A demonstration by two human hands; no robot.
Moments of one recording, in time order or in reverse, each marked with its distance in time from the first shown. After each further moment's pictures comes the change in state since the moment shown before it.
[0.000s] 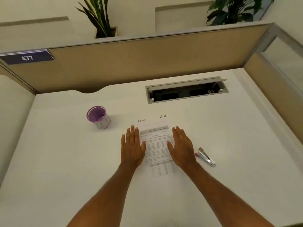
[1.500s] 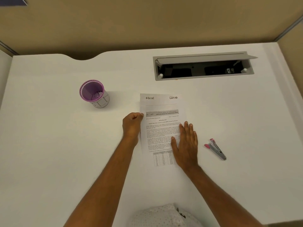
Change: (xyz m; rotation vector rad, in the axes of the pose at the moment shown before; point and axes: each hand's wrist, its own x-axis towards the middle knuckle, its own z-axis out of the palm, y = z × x) left_hand 0.064 -0.011 -0.010 -1.237 -0.063 -0.815; right_hand -0.006 0.013 0.072 0.040 0.075 0.063
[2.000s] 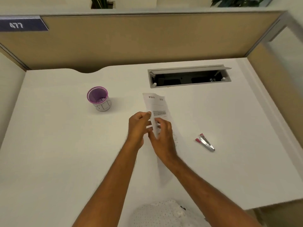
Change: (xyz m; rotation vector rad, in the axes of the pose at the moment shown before) left_hand -0.096 0.023 -0.008 -0.129 -0.261 0.178; right_hand -0.031 -0.123 -0.056 0.553 -0.002 0.077
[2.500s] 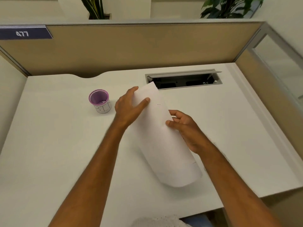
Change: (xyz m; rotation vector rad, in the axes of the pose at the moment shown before) left_hand -0.008 0.070 -0.036 0.719 -0.002 0.425; right_hand -0.005 -0.047 -0.114 0.572 -0.366 0.183
